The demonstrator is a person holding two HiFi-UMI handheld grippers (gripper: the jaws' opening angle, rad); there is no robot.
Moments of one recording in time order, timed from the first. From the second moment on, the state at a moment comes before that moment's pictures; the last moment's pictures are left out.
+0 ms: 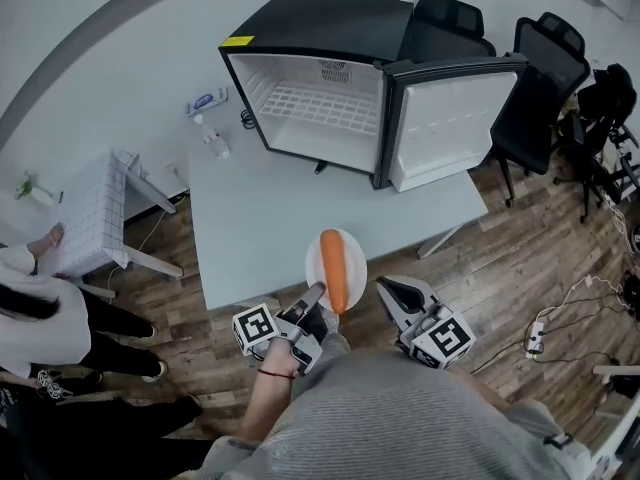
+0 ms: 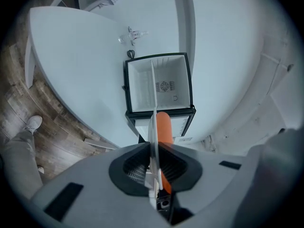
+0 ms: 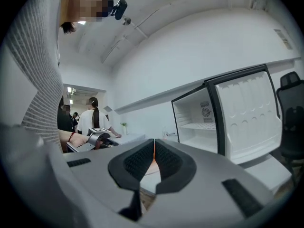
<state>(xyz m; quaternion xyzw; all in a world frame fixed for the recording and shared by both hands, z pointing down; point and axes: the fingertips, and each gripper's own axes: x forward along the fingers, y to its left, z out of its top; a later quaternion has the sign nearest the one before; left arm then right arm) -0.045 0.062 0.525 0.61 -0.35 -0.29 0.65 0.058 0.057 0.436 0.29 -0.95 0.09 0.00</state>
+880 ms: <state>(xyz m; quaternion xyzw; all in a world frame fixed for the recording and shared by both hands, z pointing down) -0.153 -0.060 0.519 0.63 -0.30 -0.25 0.67 -0.056 -0.047 0.435 0.35 -0.93 0.07 0.01</state>
